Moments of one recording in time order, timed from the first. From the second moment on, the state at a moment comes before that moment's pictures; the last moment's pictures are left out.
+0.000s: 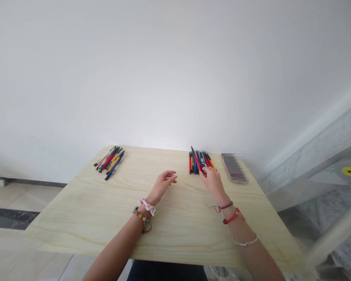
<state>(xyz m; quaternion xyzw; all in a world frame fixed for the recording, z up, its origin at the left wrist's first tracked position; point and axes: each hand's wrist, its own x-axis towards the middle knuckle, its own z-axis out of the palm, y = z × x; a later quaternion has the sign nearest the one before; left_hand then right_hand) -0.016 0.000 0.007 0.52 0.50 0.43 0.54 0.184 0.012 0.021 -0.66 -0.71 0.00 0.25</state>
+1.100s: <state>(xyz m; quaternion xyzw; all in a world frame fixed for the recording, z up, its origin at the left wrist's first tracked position) -0.085 0.028 0.012 0.62 0.72 0.26 0.14 0.159 -0.017 0.012 -0.55 -0.82 0.04 0.14</state>
